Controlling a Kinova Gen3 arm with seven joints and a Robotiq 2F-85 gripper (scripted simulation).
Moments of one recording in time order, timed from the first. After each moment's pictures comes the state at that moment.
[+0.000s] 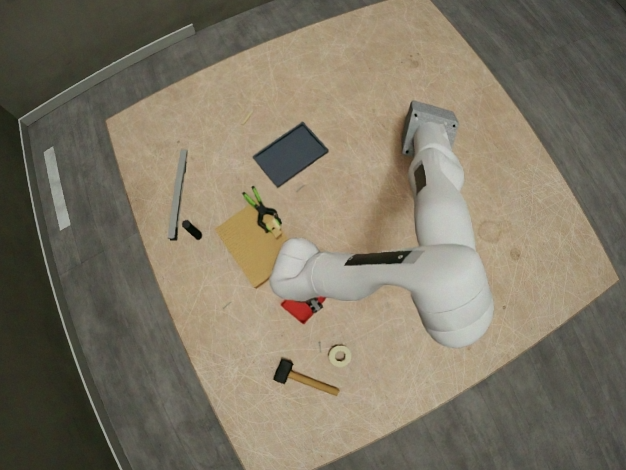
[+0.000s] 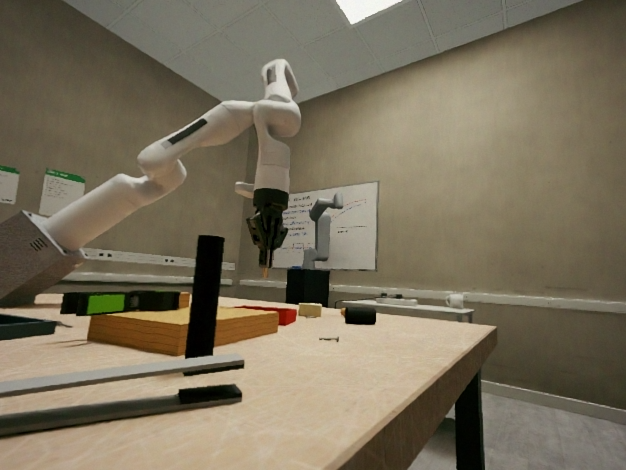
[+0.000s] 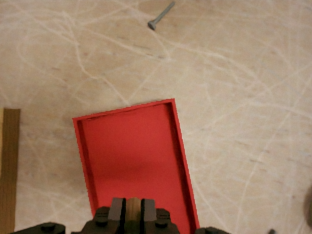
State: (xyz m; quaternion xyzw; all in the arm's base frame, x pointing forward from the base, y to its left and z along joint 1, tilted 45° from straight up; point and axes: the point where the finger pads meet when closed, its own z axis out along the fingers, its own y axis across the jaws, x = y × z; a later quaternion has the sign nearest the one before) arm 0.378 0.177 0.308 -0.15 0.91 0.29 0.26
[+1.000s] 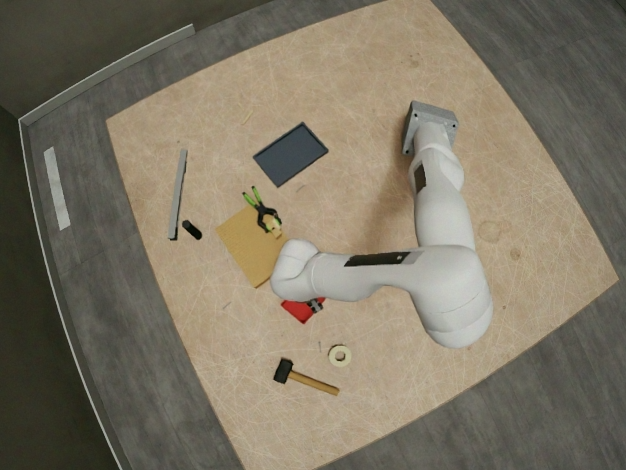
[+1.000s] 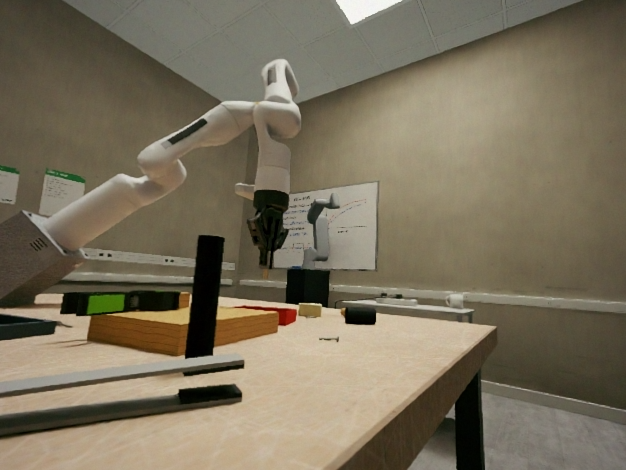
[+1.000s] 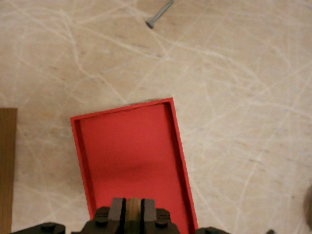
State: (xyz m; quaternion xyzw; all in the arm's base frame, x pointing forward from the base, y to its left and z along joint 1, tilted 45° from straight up) arm 0.378 0.180 0.307 -0.15 0.91 0.29 0.26
